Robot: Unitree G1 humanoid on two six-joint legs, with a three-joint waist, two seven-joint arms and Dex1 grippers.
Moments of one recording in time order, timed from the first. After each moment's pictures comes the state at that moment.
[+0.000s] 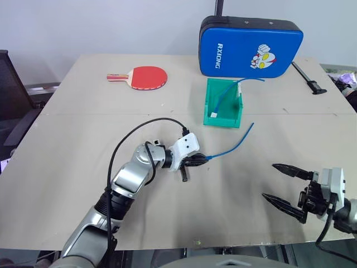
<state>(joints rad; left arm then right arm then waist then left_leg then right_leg) -0.43 0.49 -0.35 -0.07 -0.10 0.47 -0.97 0.39 -0.65 -0.28 -0.45 0.63 0.12 1.06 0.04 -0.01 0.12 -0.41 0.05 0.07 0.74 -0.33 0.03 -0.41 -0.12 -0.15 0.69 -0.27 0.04</state>
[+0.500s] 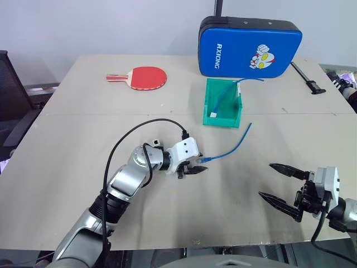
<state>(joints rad) -0.41 0.55 -0.37 -0.11 -0.06 0.43 -0.97 0.39 -0.65 -0.25 -0.46 0.61 0.14 1.03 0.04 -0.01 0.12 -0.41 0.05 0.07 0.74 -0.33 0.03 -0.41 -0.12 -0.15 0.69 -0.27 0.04</state>
